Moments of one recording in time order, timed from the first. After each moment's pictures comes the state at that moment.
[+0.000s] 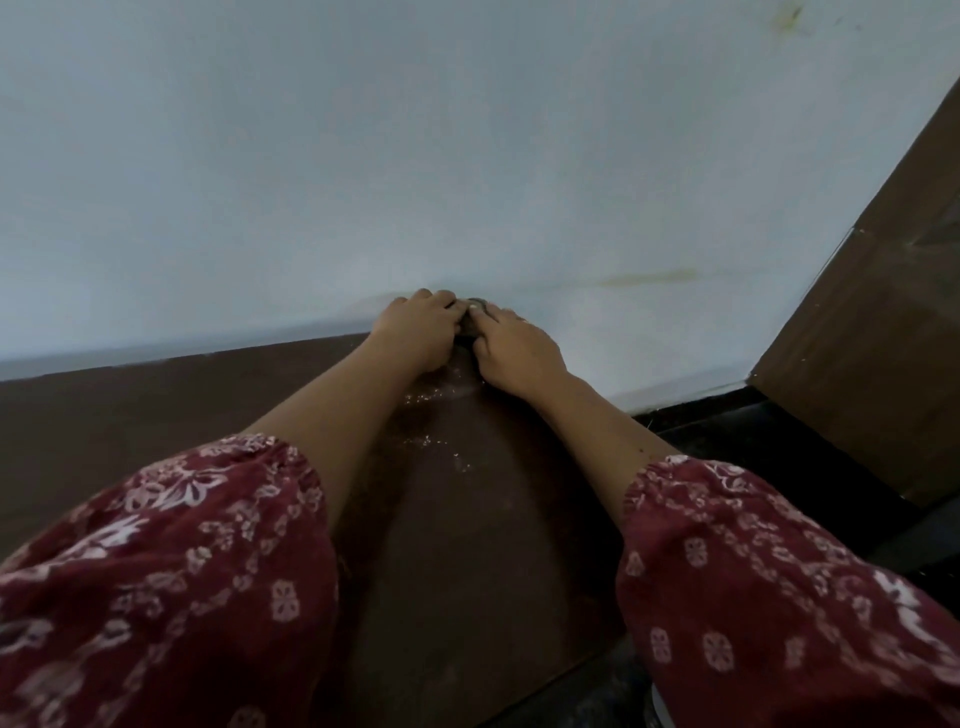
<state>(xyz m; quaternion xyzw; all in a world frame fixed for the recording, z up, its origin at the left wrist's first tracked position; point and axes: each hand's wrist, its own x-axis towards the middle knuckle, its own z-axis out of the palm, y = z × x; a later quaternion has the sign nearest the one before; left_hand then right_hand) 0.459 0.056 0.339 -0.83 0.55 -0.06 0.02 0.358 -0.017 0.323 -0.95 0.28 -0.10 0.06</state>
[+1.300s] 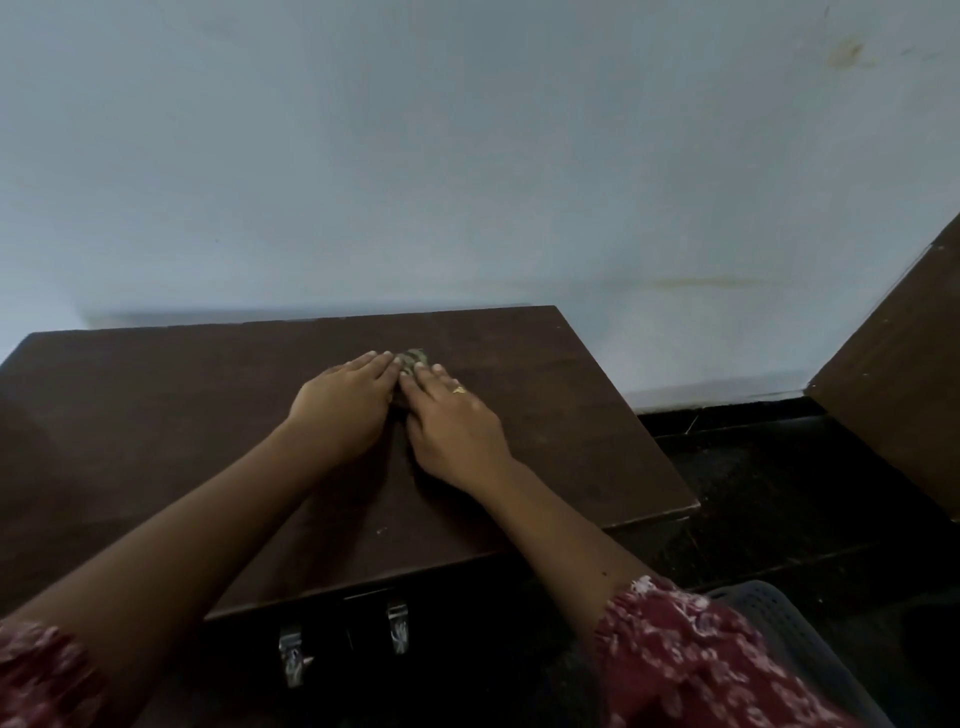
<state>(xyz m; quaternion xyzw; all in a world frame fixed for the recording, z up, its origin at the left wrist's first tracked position) 0.418 0.258 0.334 -0.88 0.47 -0.02 0.07 0.316 0.164 0.326 -0.98 0.12 -0.08 0.11</state>
